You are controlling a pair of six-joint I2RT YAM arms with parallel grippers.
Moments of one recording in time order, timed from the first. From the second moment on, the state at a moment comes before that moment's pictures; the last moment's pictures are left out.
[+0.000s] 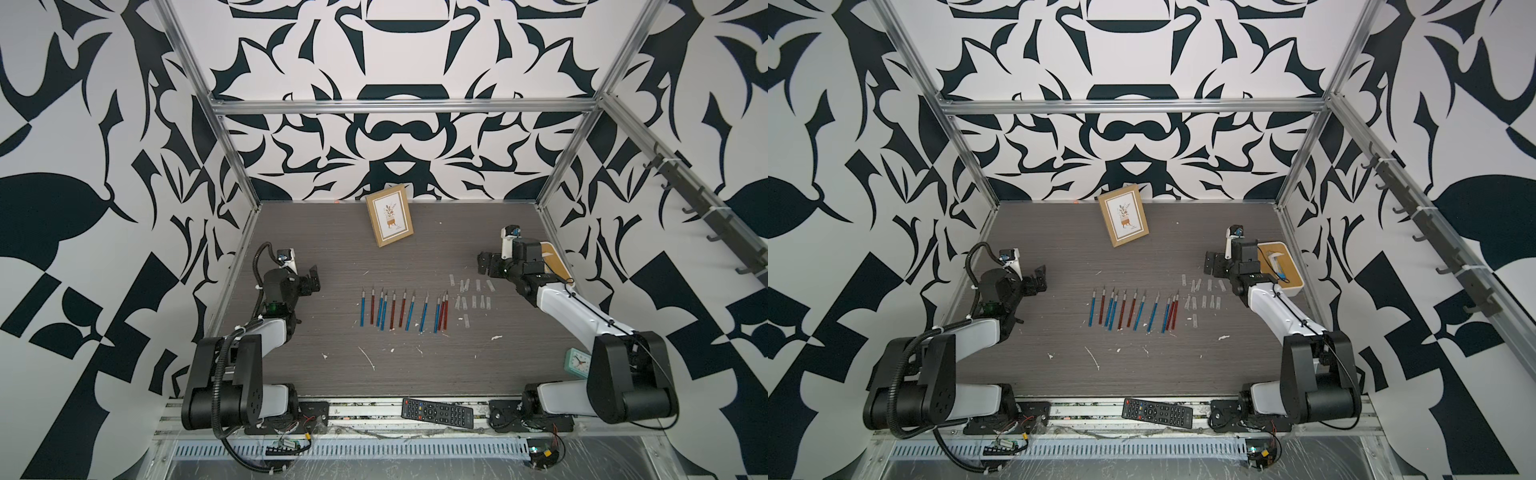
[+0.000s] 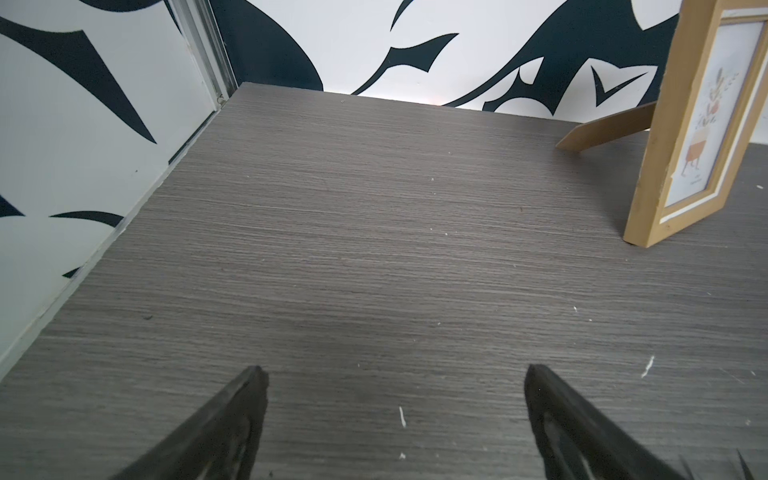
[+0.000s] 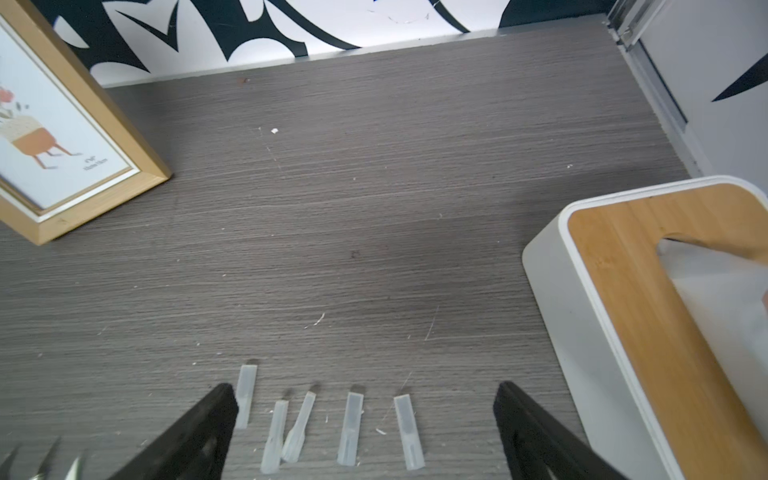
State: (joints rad) left arm 0.03 1.38 0.38 0.61 0.06 -0.08; right arm 0.08 1.37 0.78 -0.07 0.01 0.15
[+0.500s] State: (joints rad) left arm 0.03 1.51 0.40 0.70 0.11 -0.06; right arm 0.08 1.48 0.64 0.21 0.12 0.02
